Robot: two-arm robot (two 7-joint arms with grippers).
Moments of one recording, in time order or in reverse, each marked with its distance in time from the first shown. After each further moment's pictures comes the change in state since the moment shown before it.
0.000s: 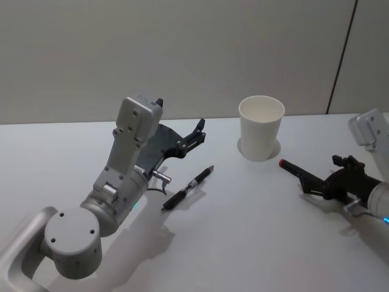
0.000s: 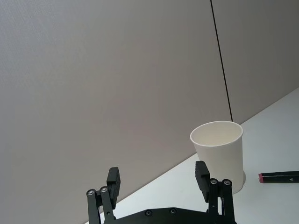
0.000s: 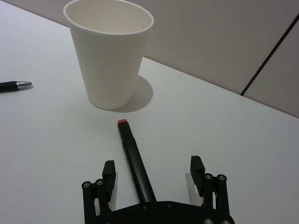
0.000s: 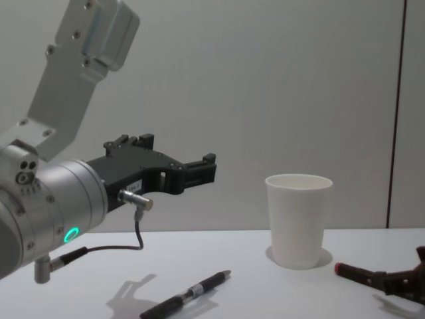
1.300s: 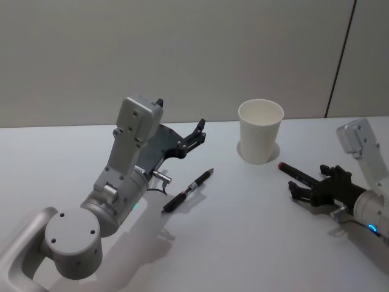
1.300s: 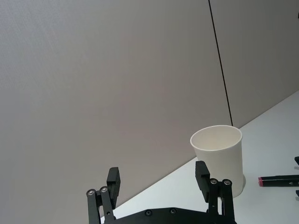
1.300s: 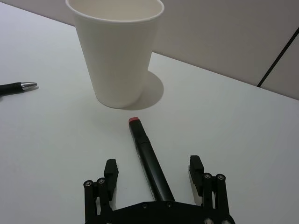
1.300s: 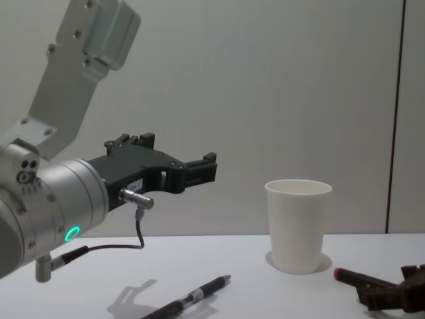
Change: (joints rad) left arm 0.000 0.000 0.000 0.000 0.000 0.000 0.000; right arm 0.018 -0.045 -0.031 0.083 0.024 -0.012 -0.017
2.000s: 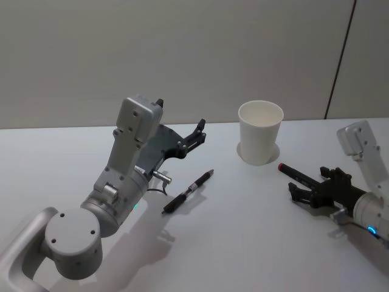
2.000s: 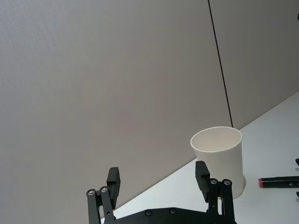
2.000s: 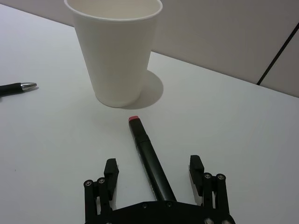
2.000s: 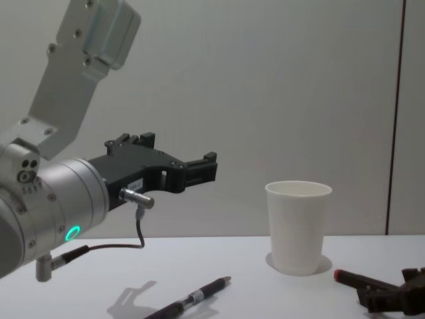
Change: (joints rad) left arm 0.000 0.000 0.000 0.000 0.000 0.000 0.000; right arm -0.007 -0.001 -0.002 0.005 0.010 0.000 -0.007
